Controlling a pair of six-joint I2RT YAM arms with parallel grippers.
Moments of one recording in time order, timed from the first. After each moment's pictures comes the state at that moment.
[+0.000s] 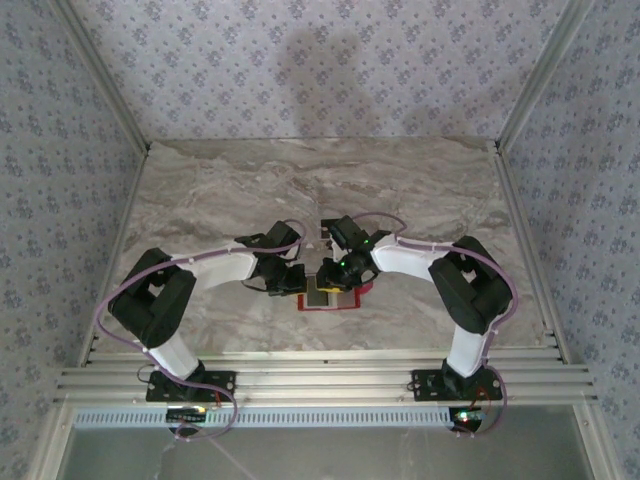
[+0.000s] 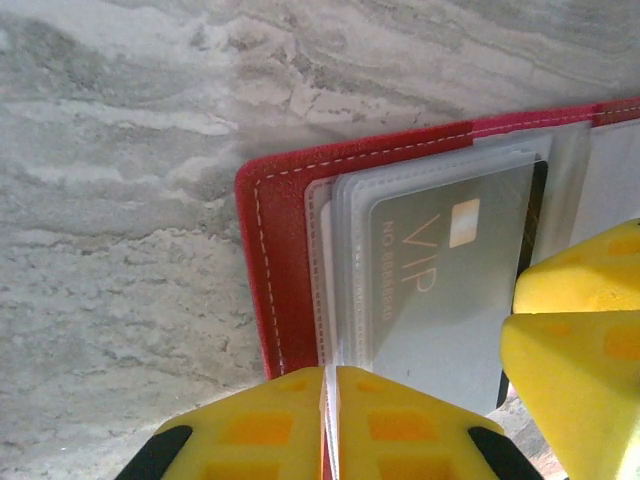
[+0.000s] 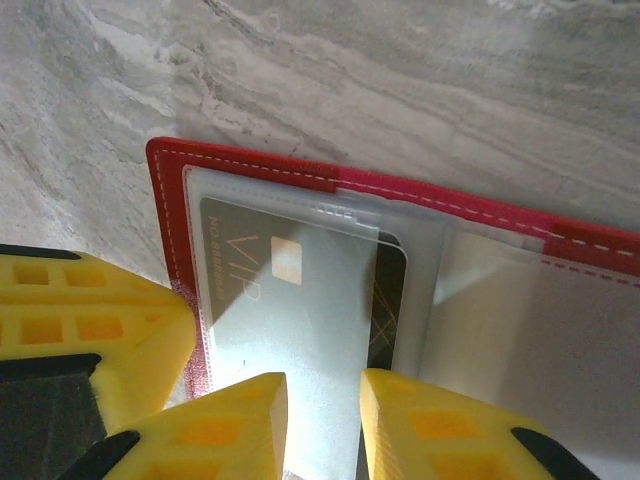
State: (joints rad) left arm -0.69 1.66 0.91 -0.48 0.32 -0.70; right arm 0.72 1.79 1.04 -0.43 -0.41 0.69
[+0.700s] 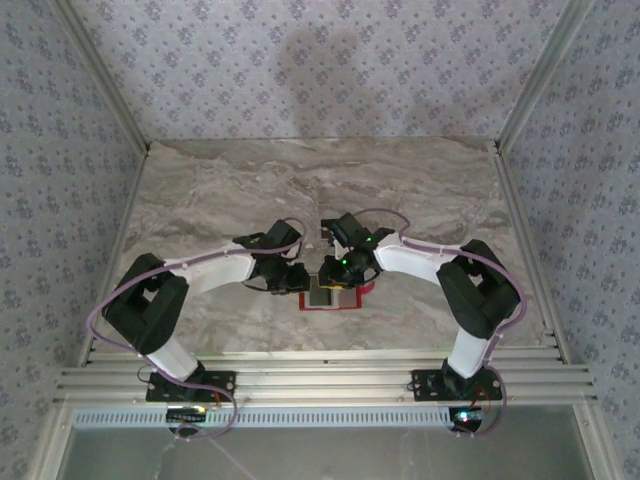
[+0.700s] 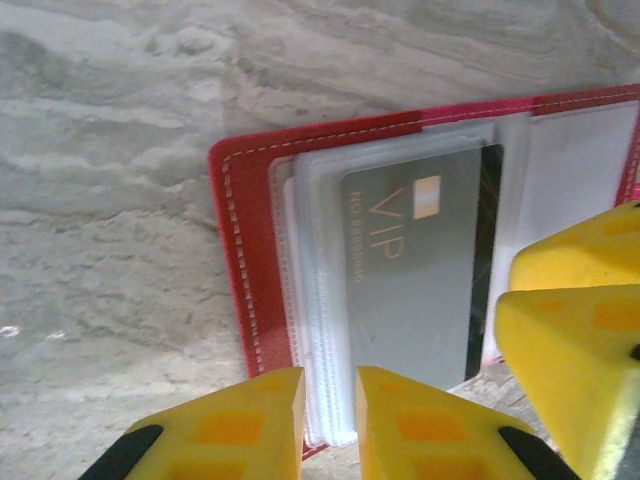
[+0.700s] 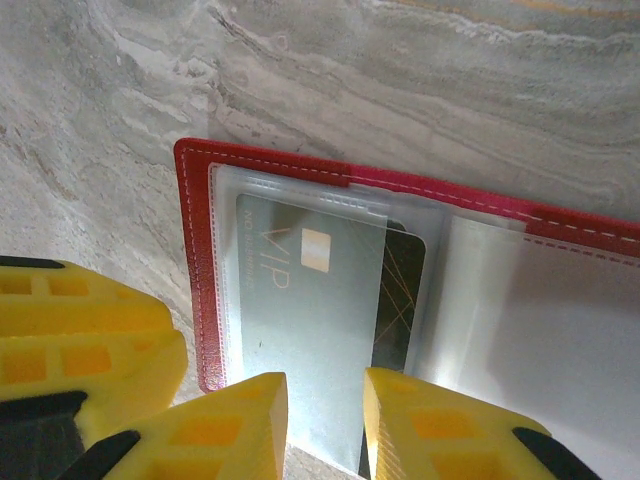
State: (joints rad) left arm -0.71 1.62 0.92 -0.49 0.31 -0.71; right arm 0.72 1.74 1.05 -0.48 -0.38 0.69
